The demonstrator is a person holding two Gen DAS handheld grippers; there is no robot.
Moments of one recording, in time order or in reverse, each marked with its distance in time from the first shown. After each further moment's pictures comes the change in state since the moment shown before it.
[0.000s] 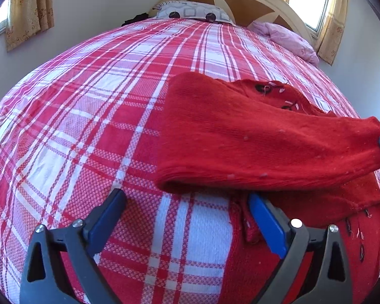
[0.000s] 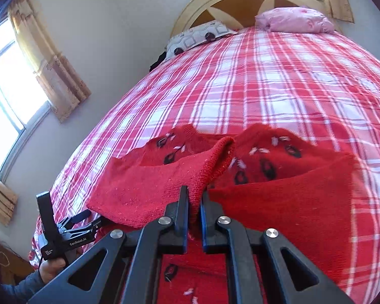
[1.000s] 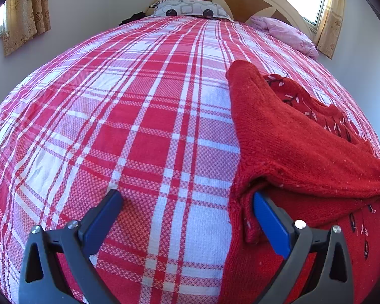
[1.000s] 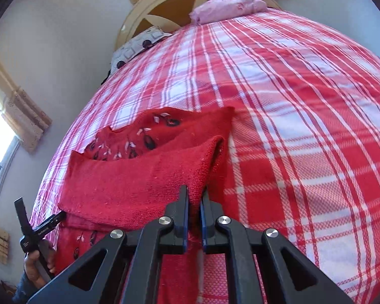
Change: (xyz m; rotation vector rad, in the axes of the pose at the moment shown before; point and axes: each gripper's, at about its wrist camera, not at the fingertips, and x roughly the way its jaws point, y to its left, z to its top) left arm 0.004 -0.005 -0.001 0.030 0.014 0.017; right arm -0.058 -0.123 -0.054 0.232 -0.017 -0.171
